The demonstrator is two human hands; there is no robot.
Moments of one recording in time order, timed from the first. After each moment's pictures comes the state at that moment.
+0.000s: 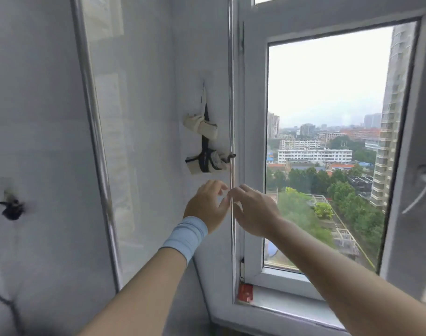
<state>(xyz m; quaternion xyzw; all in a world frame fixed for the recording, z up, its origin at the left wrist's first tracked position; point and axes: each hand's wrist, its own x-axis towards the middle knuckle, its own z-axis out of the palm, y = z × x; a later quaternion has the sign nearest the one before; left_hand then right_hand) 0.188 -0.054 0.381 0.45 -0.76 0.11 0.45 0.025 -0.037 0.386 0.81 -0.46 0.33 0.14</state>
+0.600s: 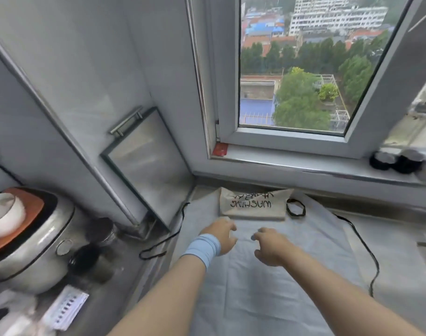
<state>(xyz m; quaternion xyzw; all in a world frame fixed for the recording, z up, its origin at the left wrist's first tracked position) 0.077 0.109 0.003 0.60 -0.75 -0.25 -0.06 -0.108 0.127 -0.029 0.74 -0.62 -0.10 -0.25</state>
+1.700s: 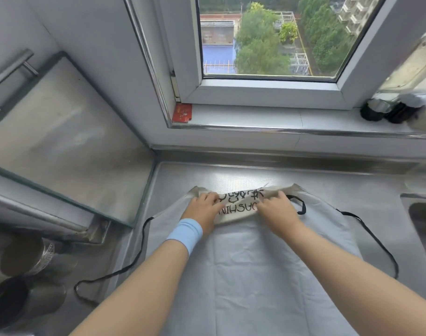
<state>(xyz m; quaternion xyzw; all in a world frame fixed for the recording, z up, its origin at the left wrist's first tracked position) 0.071 0.026 -0.104 0.42 -0.89 -0.08 -0.13 -0.160 0.075 -0.102 0.78 -0.60 -0.18 0.00</state>
